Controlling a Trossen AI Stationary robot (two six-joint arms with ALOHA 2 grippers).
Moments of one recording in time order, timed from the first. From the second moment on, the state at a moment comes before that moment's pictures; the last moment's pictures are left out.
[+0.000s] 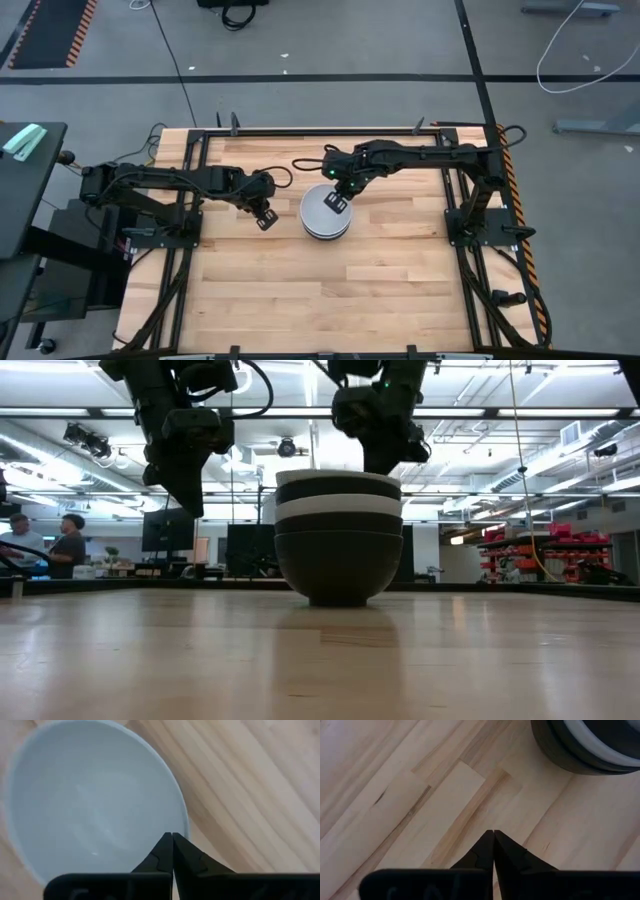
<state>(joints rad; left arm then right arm) 0.10 1.30 0.91 -0.75 -0.10 -0.54 -0.13 1.80 1.64 -1.09 0.04 0.55</state>
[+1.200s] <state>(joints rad) 0.18 1.36 1.07 -0.41 0.18 -0.48 -0.07 1.76 1.66 -1.05 0.05 0.50</state>
